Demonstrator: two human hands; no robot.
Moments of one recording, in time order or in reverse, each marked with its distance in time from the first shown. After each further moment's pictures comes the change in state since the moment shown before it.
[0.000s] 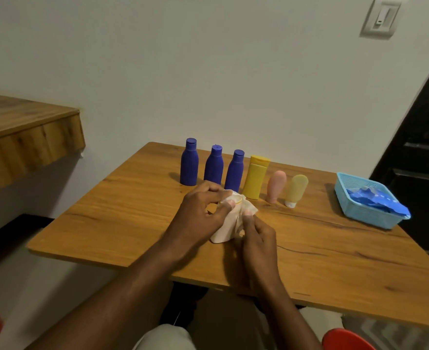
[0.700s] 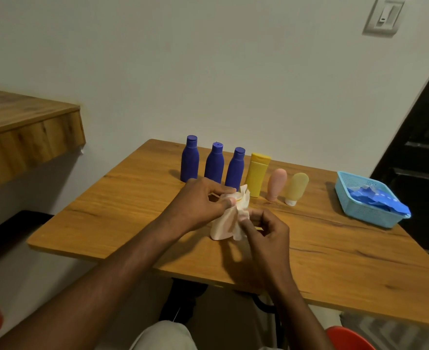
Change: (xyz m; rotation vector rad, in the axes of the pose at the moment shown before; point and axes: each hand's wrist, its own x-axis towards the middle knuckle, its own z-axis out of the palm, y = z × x) left_hand 0.019 0.020 -0.018 0.176 -0.221 -0.122; right_hand 0.008 0.000 -0.023 -0.128 0.008 -0.167
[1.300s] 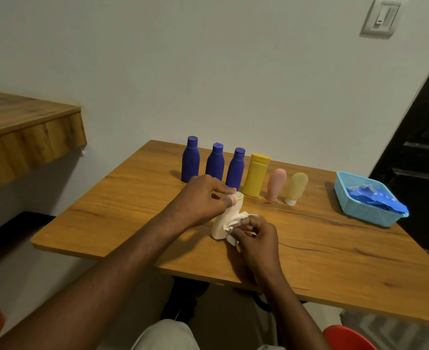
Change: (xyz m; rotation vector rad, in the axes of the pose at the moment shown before) left_hand 0.005 0.003 -0.004 0.022 -0.054 -0.016; right_hand 0.002 0.020 0.013 -0.098 -0.038 0.127
